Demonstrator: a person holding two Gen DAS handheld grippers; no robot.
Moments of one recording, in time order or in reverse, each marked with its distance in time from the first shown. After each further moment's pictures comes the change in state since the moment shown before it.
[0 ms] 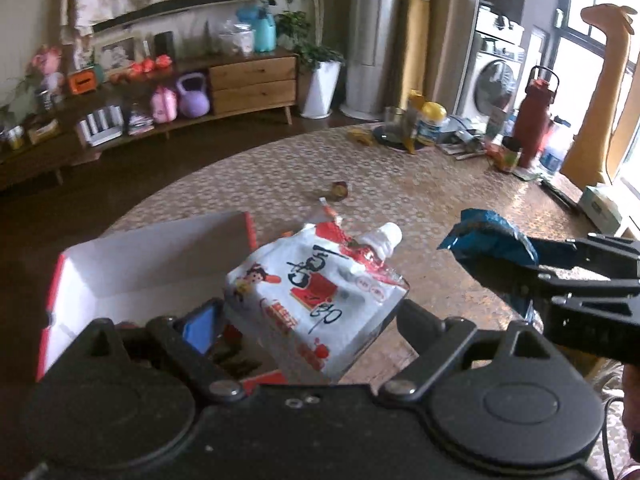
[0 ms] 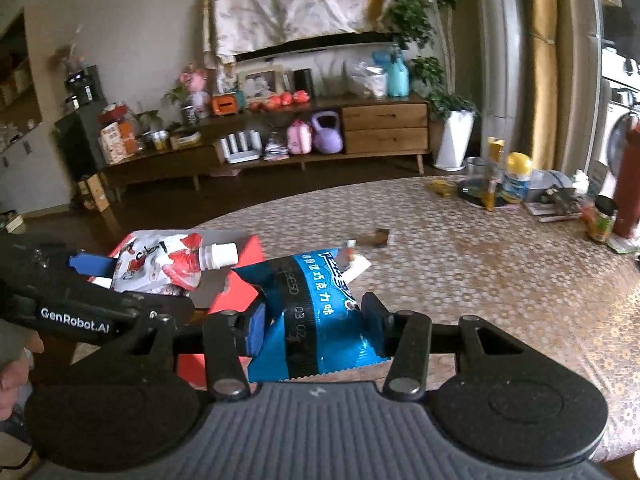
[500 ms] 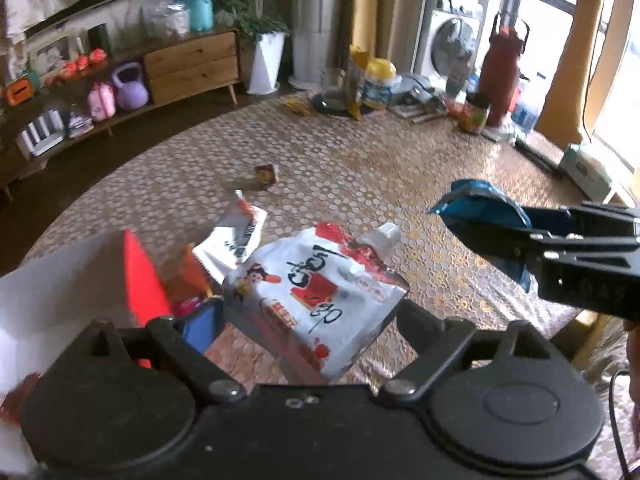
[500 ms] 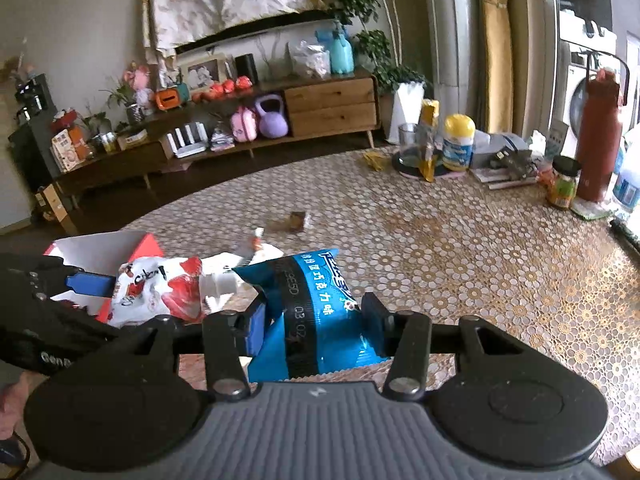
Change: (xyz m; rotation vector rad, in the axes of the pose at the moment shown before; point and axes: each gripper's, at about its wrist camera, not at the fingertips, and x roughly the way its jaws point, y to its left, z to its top) left arm 0.094 -0.072 0.026 0.106 0.073 -0.103; right arm 0.045 -0.103 -0.003 0.092 0.044 -0.106
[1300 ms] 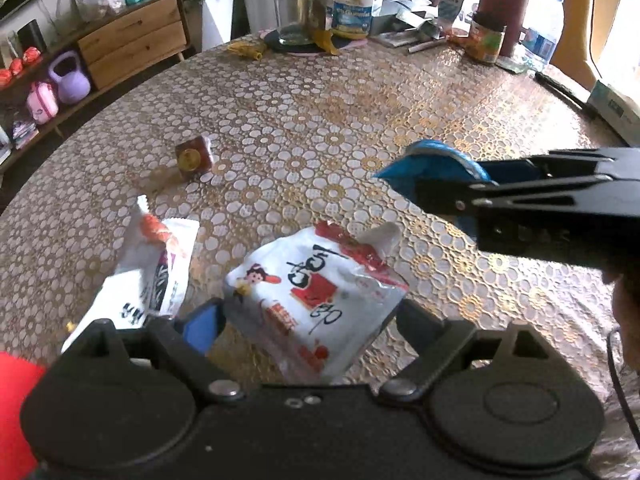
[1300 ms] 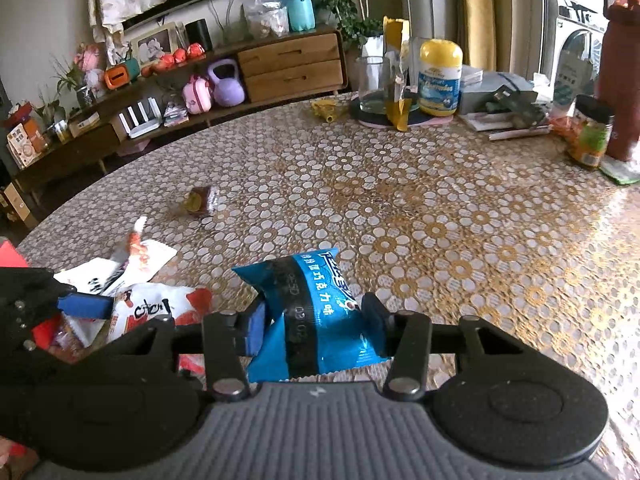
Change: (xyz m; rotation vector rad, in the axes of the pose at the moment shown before) left arm 0.179 -0.023 0.034 0.149 0.144 -0.044; right arm 0.171 -0.079 0.004 0.070 0.097 -0.067
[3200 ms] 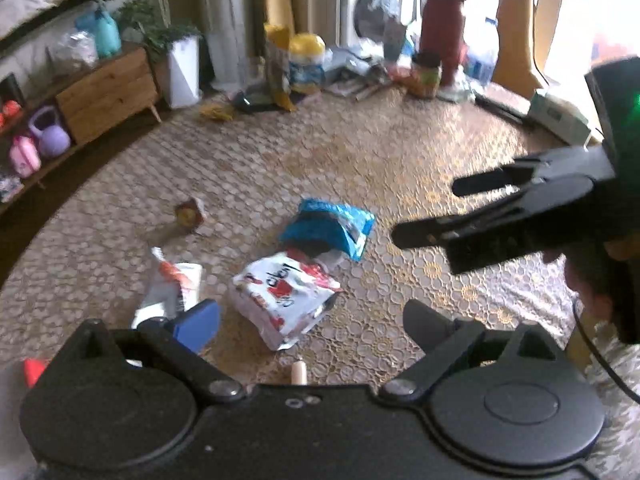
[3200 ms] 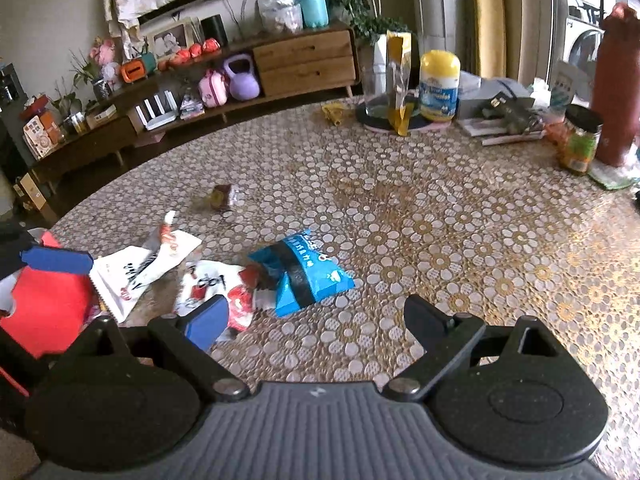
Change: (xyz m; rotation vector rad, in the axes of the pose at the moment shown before) left arm -0.066 -0.006 0.000 0.118 -0.105 -0.084; right arm -0.038 -0.010 0.007 -0.017 0.040 0.041
